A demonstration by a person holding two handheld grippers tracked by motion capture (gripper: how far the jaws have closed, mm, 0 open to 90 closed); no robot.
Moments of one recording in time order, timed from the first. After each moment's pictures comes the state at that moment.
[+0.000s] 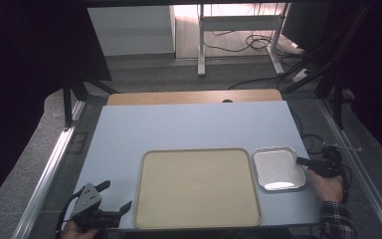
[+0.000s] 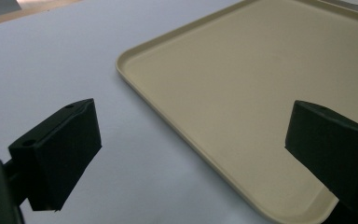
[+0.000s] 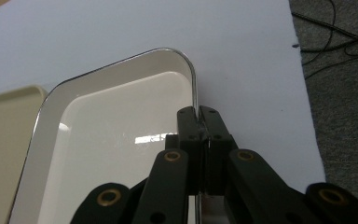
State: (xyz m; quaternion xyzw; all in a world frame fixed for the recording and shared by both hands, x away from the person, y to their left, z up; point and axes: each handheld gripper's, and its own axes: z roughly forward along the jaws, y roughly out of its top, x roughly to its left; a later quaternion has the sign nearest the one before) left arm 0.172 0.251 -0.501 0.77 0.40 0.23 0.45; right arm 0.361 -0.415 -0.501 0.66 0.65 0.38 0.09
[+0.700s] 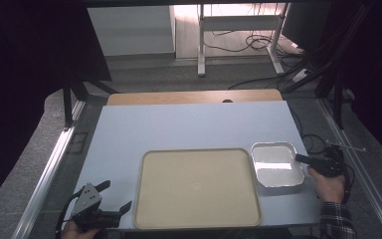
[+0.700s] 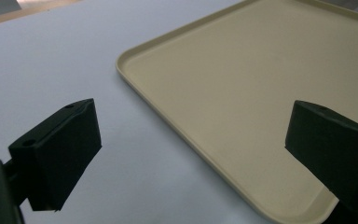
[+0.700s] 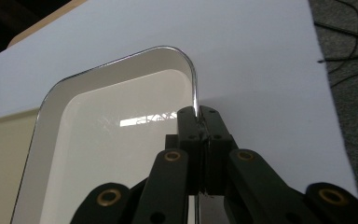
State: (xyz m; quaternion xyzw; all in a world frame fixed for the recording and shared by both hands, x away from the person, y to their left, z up) left arm 0.172 0.251 -0.501 0.77 0.40 0.23 0.45; right arm 0.355 -0.409 -0.487 0.64 0.64 0.42 0.07
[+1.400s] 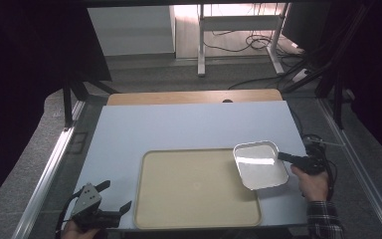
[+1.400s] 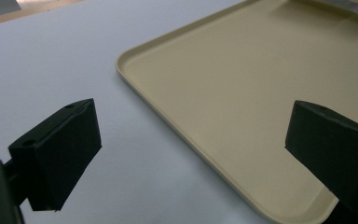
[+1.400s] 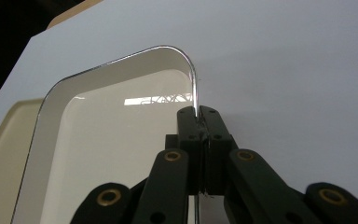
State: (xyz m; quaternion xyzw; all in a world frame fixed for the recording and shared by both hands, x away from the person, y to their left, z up) left arm 0.172 0.251 -0.501 0.77 0.40 0.23 0.45; right arm 0.358 -0.358 -0.481 0.60 0.67 0.44 0.04
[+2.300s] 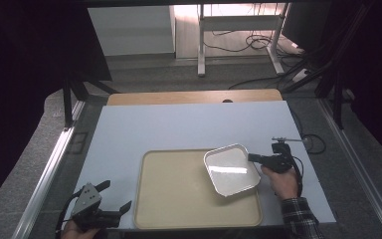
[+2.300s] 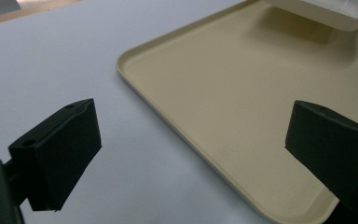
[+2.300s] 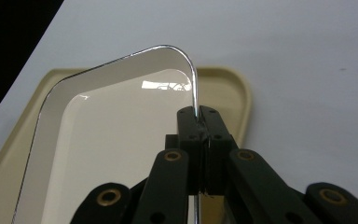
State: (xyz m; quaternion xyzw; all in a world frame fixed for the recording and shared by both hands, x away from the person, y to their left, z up) left arm 0.172 0.251 -0.501 0.77 0.40 0.23 0.45; right arm 0.366 -0.274 -0.494 0.55 0.72 0.43 0.00
